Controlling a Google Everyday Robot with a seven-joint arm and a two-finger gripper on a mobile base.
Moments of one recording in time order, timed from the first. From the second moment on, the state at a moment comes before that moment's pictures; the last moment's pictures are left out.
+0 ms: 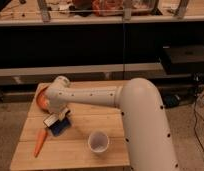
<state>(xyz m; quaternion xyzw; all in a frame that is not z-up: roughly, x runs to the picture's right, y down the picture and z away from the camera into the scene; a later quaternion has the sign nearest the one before) -0.270 0.135 0.840 -0.20 -0.27 -0.38 0.86</state>
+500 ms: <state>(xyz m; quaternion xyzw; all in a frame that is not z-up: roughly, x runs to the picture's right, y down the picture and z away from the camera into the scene) -0.266 0.159 0.819 -0.23 -0.26 -0.38 0.86</state>
